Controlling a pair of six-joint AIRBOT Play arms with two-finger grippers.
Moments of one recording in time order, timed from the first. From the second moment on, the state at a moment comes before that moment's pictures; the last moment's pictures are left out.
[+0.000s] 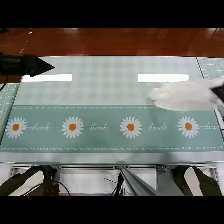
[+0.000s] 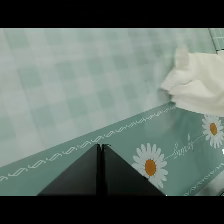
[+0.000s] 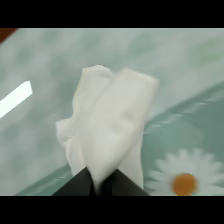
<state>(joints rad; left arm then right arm) 0.19 -1.11 1.23 0.69 -1.28 -1.12 -0.67 -0.70 0.93 -1.13 1.21 1.57</state>
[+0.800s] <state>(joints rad) 0.19 -1.12 1.20 0.69 -1.21 -0.94 -1.14 -0.63 1.01 -1.91 1.79 1.64</state>
